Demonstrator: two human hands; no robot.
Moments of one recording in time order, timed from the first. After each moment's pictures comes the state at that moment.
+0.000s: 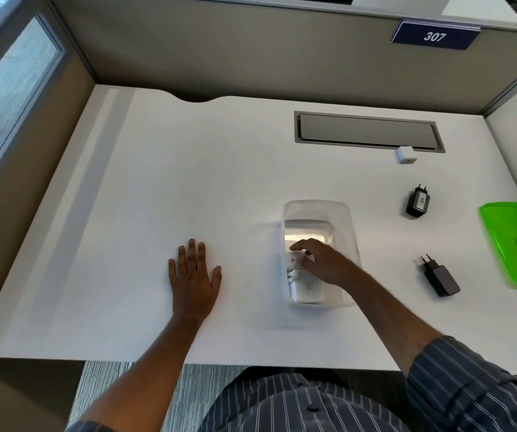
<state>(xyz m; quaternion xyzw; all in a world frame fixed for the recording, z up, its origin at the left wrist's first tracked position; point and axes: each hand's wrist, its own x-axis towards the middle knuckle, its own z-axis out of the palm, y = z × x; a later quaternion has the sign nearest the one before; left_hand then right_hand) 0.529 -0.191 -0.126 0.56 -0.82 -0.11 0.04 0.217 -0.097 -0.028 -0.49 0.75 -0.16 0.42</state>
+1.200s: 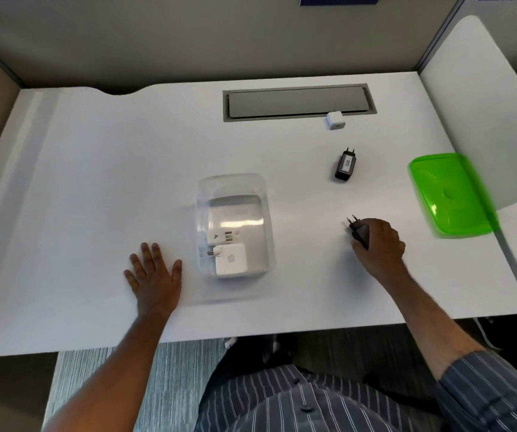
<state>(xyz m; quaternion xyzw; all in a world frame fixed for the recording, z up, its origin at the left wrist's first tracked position) 0.461 -0.114 -0.125 0.63 -0.76 -0.16 -0.02 0.024 0.107 -0.047 -0.33 0.92 -0.15 0.14</state>
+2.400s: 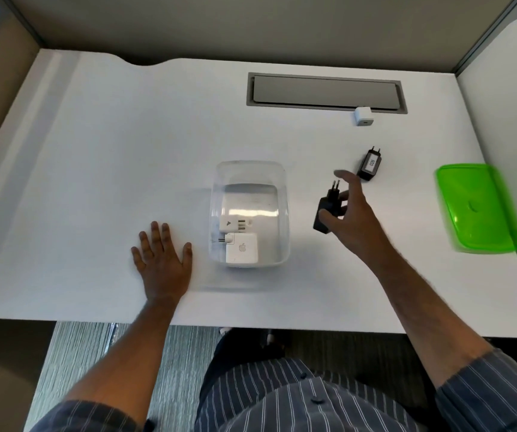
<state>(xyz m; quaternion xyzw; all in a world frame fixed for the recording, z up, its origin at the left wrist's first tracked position) 0.456 -0.105 -0.131 0.65 -0.75 -0.11 0.05 0.096 0.018 0.041 -0.39 0.79 -0.37 0.29</state>
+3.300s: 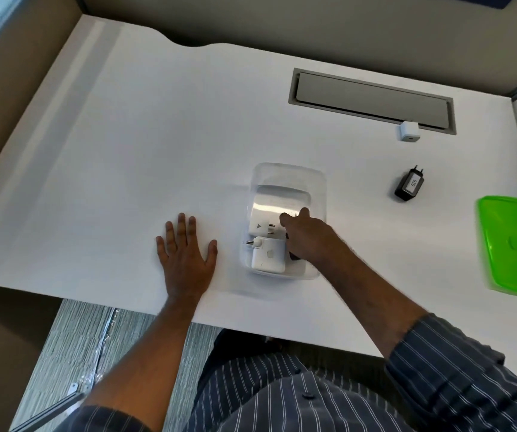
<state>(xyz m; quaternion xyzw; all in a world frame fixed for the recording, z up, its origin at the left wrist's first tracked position) 0.458 -0.105 -0.125 0.65 -0.75 -0.11 0.08 0.193 -0.081 -0.009 -0.62 0.73 0.16 0.22</state>
